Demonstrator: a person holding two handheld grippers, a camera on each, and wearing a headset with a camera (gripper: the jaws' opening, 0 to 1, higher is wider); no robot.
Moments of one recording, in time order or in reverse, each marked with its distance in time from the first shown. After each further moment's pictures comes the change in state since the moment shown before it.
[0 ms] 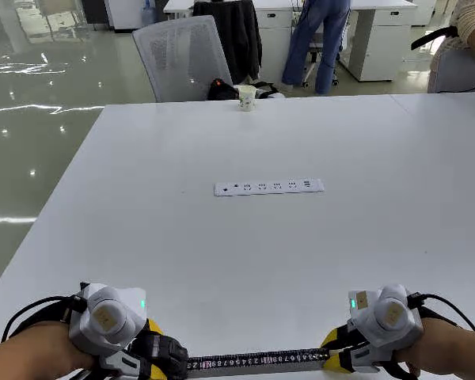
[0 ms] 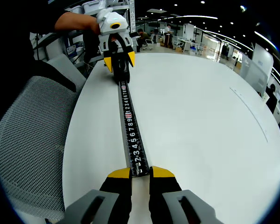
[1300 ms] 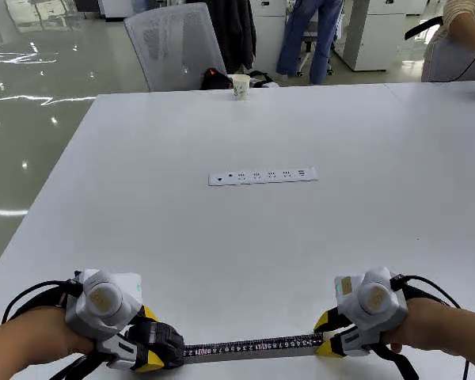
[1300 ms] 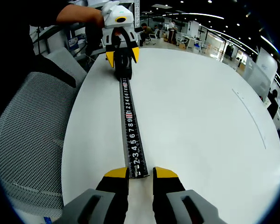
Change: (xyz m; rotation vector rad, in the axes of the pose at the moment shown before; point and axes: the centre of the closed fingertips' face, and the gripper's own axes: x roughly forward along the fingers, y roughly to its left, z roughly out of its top) left arm 0.001 0.002 0.000 -0.022 0.008 -0.018; right arm 0.002 -0.002 0.005 -0.049 0.060 -0.006
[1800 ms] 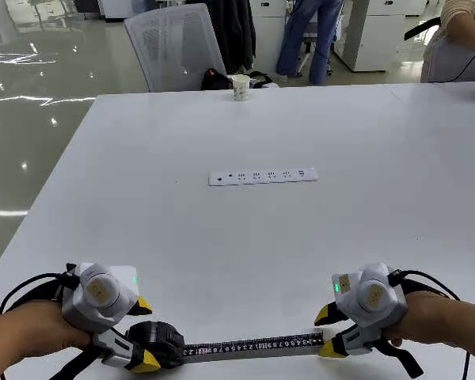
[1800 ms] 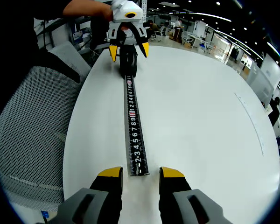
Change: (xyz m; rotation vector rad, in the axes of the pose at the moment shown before) left arm -0.008 0.006 -0.003 -0.061 0.003 0.003; right arm -0.005 0.001 -0.001 -0.055 0.047 0.007
